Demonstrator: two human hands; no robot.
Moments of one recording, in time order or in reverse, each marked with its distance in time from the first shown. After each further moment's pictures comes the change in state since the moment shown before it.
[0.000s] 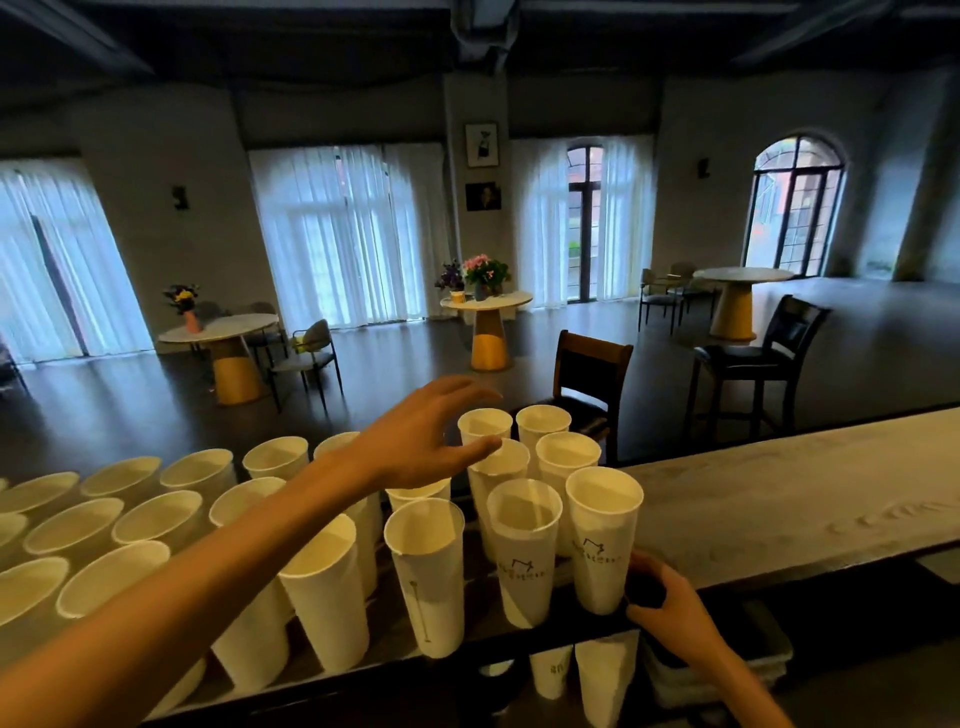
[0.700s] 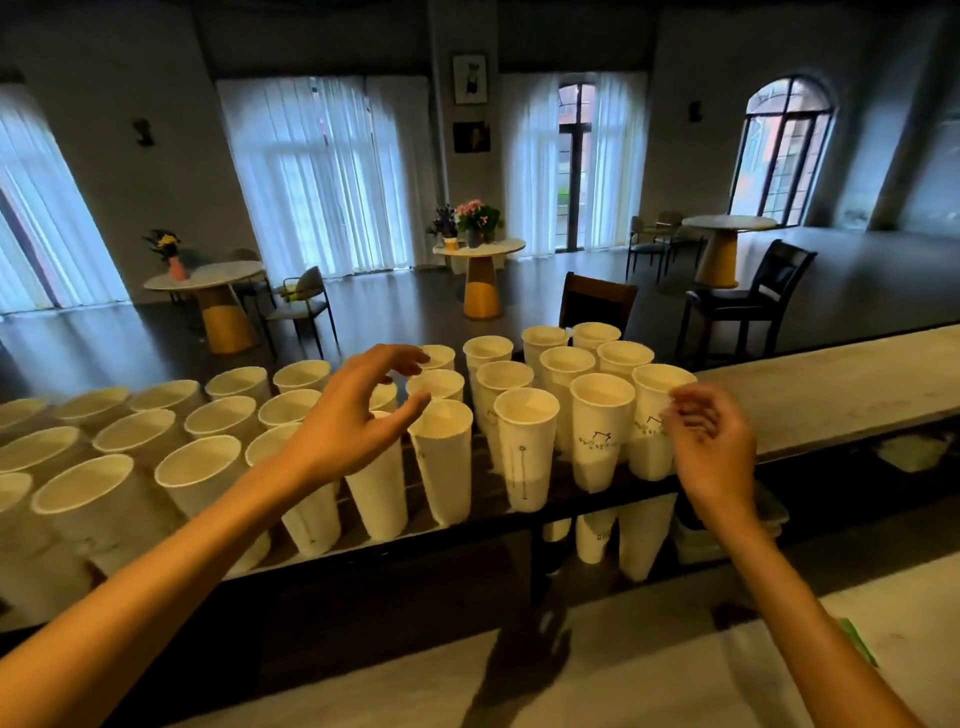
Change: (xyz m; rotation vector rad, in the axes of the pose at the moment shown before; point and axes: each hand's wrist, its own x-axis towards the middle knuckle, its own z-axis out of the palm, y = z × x) left_hand -0.207 -0.070 -0.056 -0.288 0.261 -0.082; right_hand -0.140 -0.184 0.057 0.226 0.613 -0.366
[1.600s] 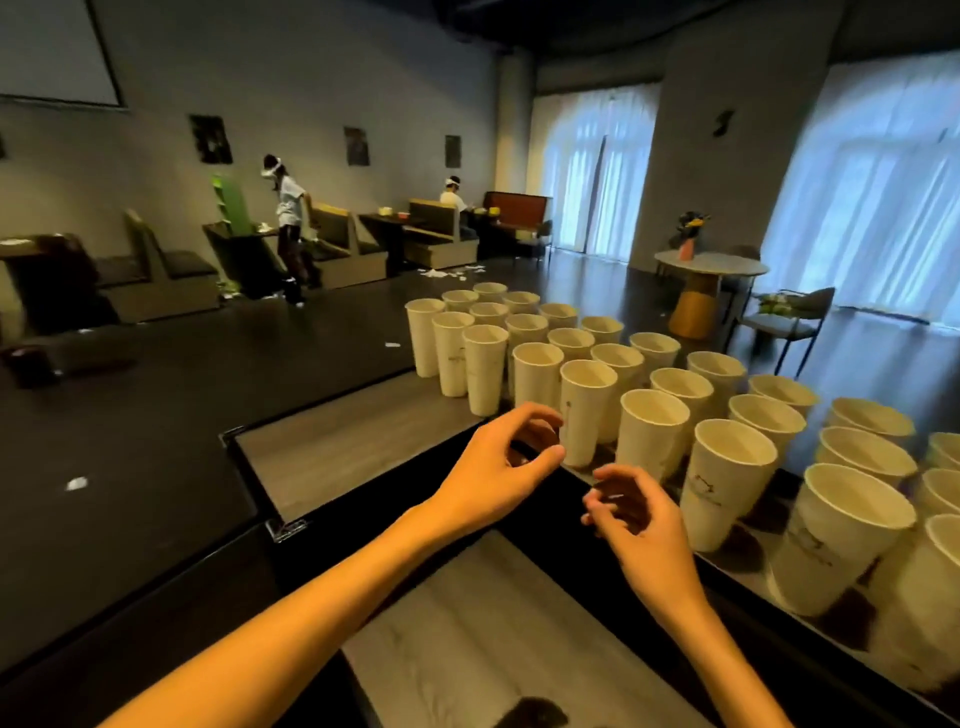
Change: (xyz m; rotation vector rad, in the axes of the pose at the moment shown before) left_hand -0.353 -0.100 -0.259 0.050 0.573 -0.656; right_hand -0.360 -0.231 0.391 0.542 -1.292 -0.004
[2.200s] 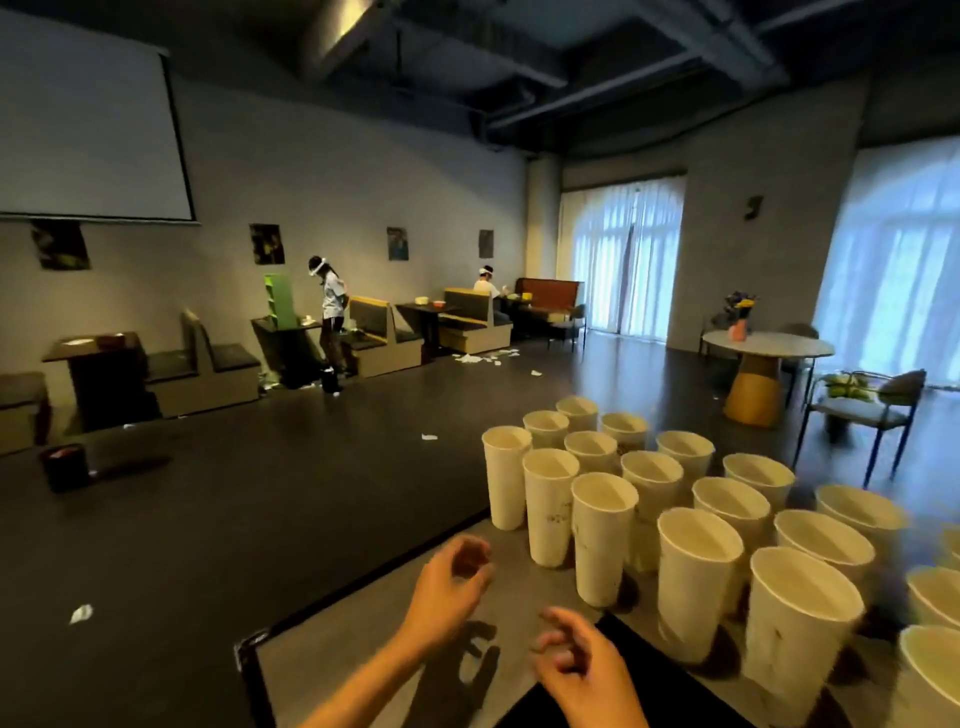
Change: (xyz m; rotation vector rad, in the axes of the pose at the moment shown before) left_hand 0.111 -0.246 -0.173 0.058 0.177 -0.461; right_hand 0.181 0.069 0.251 0.013 -0.227 0.391
